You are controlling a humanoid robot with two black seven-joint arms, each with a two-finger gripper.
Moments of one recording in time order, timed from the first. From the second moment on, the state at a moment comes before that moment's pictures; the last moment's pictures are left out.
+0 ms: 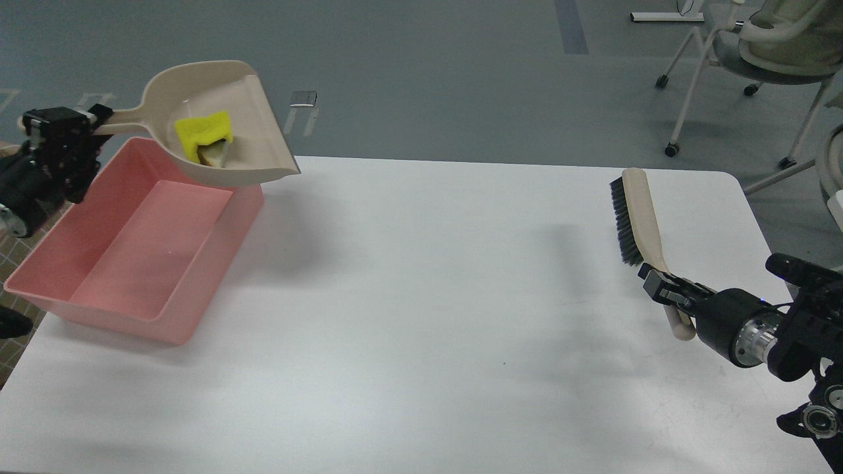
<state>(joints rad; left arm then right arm) -0.21 1.06 -1.07 -1.17 0.59 -0.16 -0.32 -0.03 -0.45 1.37 1.69 -1.92 0.49 -0.18</state>
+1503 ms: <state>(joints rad) -0.56 1.38 -1.07 -1.30 1.24 -0.32 -0.38 -0.08 -0.42 1.45 1.70 -1.79 0.49 -0.16</state>
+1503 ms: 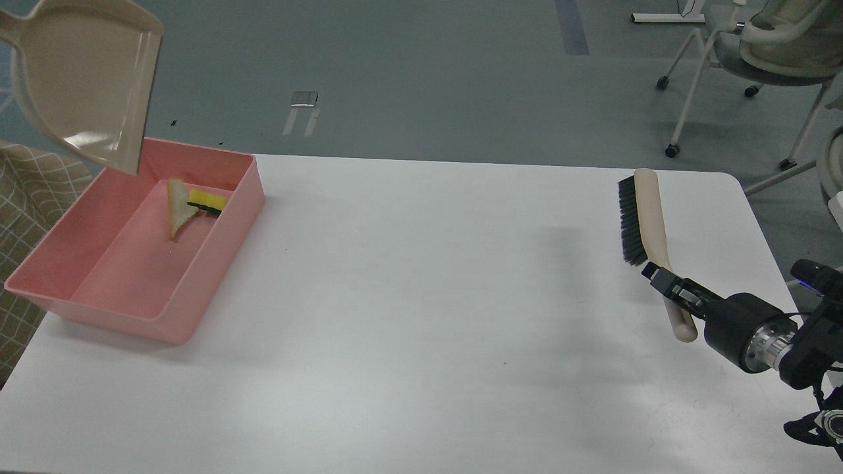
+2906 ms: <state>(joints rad) -0.41 0.22 -0.76 -1.04 0.92 -0.14 -0.25 -0.11 -0.65 1.42 1.56 -1.80 0.49 -0.14</state>
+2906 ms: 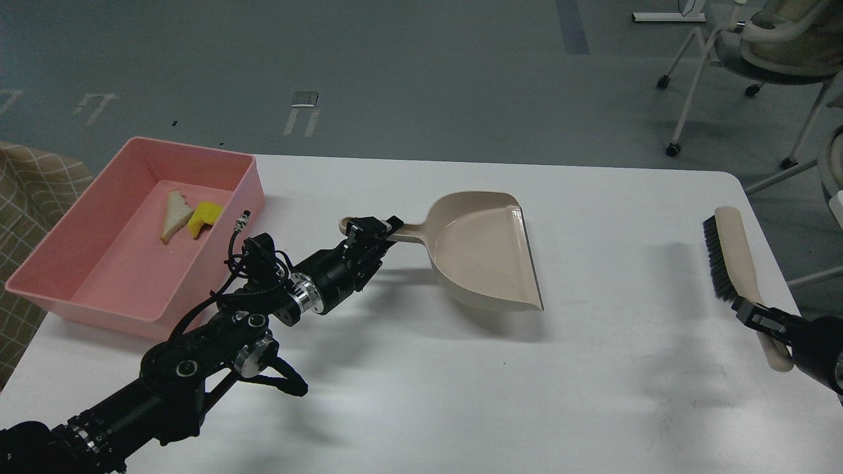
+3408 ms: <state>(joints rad) -0.39 0.22 -0.76 -1.06 0.92 -0.12 -0.24 -0.11 -0.57 1.37 1.56 -1.80 0.49 -0.14</state>
